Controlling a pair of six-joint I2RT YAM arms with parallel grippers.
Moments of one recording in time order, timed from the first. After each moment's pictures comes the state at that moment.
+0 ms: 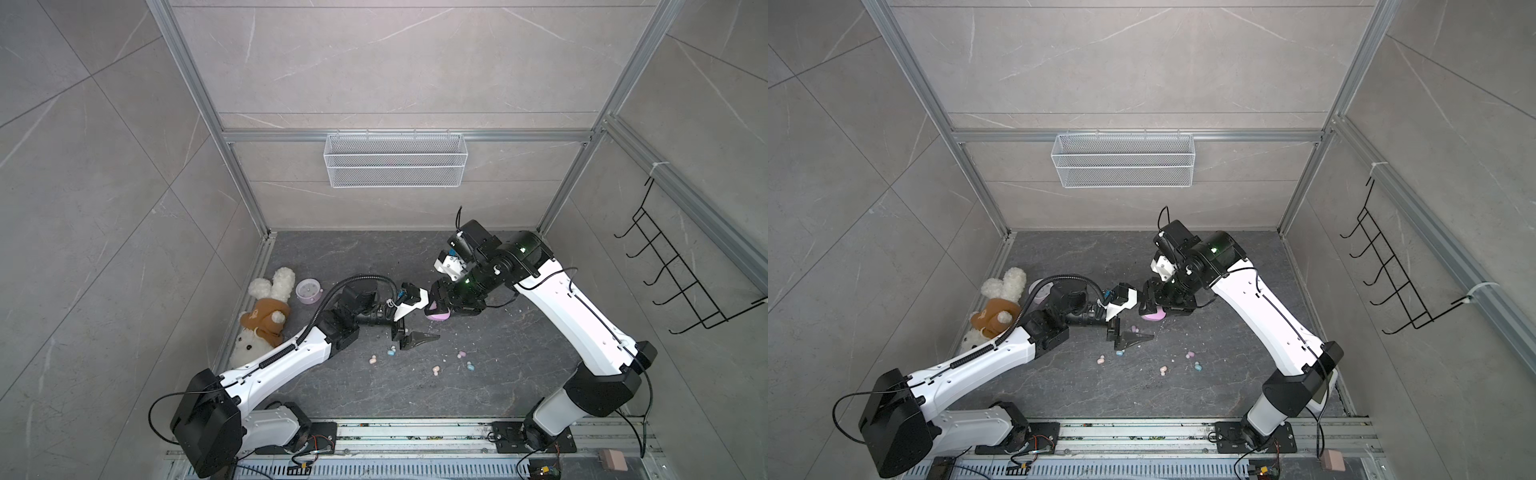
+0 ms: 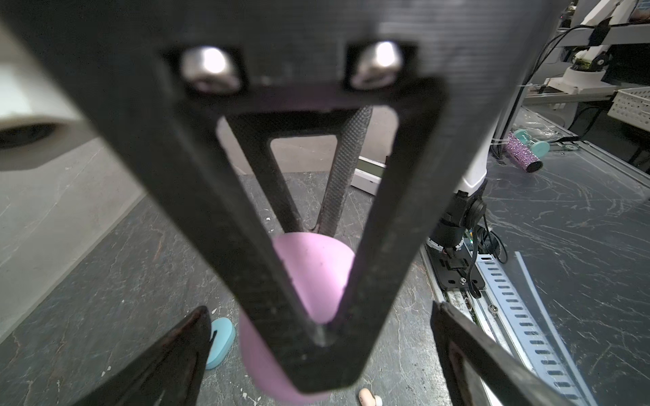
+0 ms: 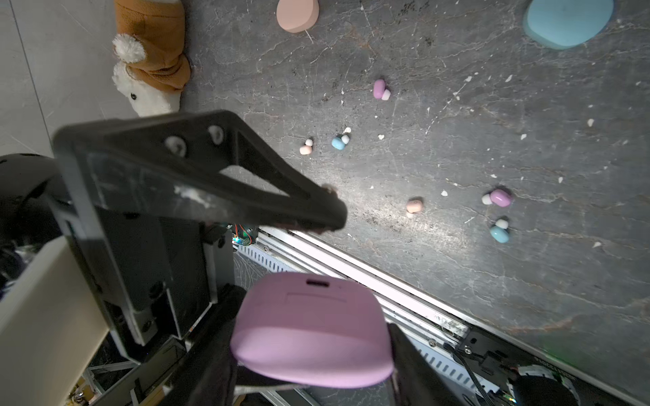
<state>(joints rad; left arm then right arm) -0.77 1.24 0.87 0.12 0.79 0.31 0.71 1.63 1.98 -1.56 -0.37 0.57</state>
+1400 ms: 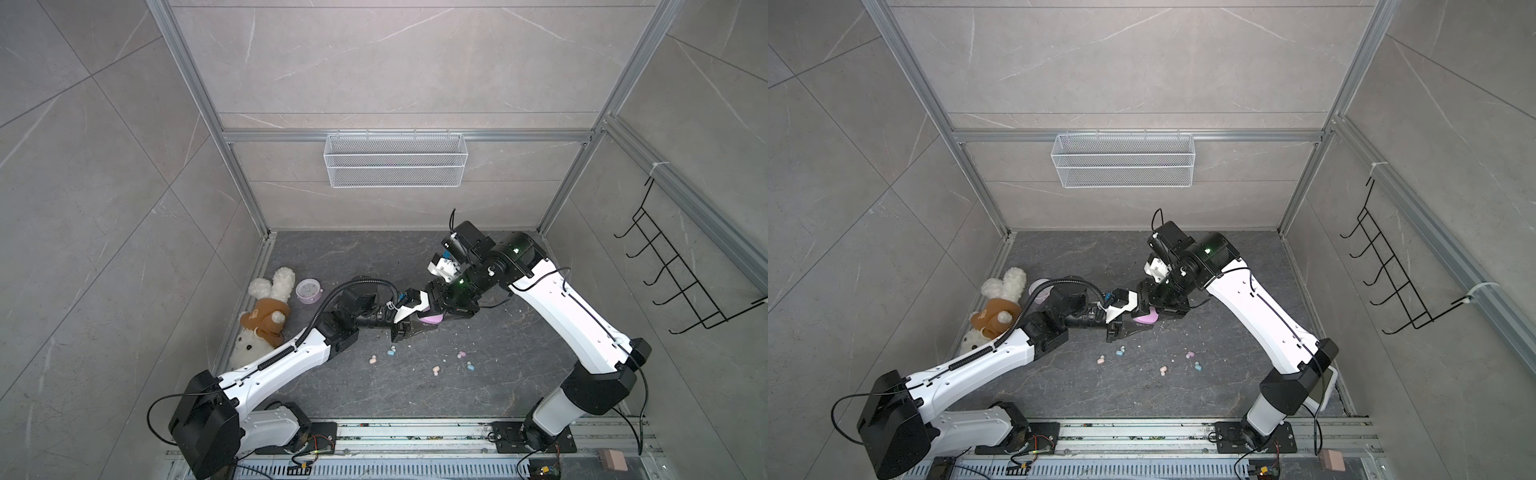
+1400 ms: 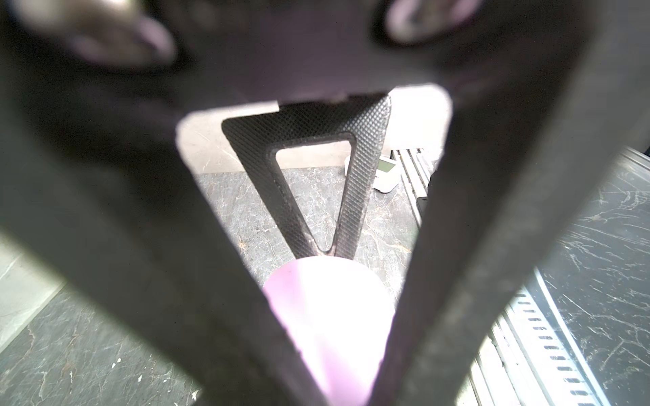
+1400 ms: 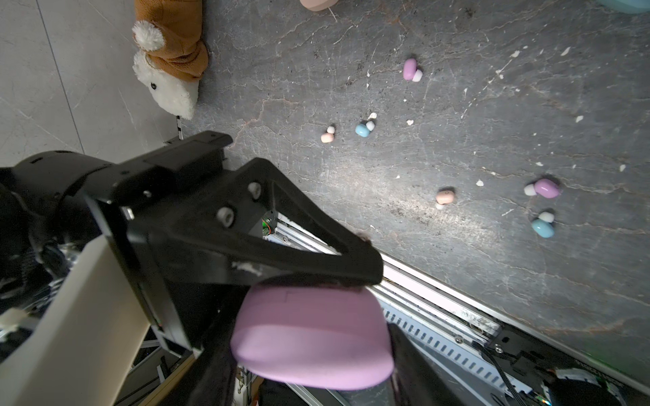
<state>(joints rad) -0.78 1.23 0.87 0.11 0.76 0.33 0.73 1.64 1.98 -1.54 -0.44 0.62</state>
